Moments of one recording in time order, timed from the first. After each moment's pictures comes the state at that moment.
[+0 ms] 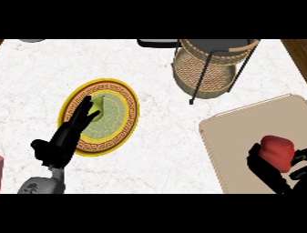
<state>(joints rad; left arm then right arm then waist) -0.07 0.14 -0.08 -1.40 0.05 -0.07 -0.10 0.18 -0.01 0.22 -2.14 1.43 -0.14 1.13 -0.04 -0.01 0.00</state>
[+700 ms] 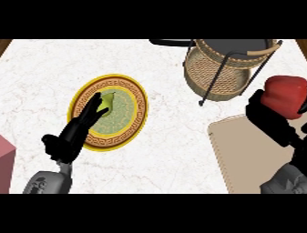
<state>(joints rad) -0.12 0.13 -0.11 -1.38 0.04 -0.09 -0.09 -0.39 0.00 0.17 -2.13 1.58 0.07 1.24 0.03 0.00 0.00</state>
